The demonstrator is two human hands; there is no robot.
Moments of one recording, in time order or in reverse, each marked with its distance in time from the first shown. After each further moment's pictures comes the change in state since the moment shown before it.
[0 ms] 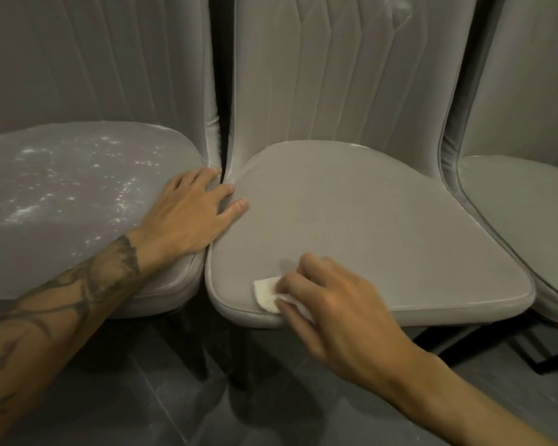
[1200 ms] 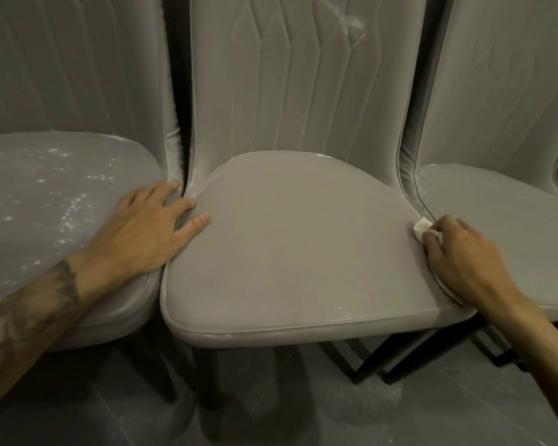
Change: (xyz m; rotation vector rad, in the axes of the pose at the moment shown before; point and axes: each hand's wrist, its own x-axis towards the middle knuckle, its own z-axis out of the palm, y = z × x) left_hand 0.002 -0.002 0.007 0.021 0.041 0.012; right_hand -0.050 0.201 -0.065 -0.297 0.166 0.809
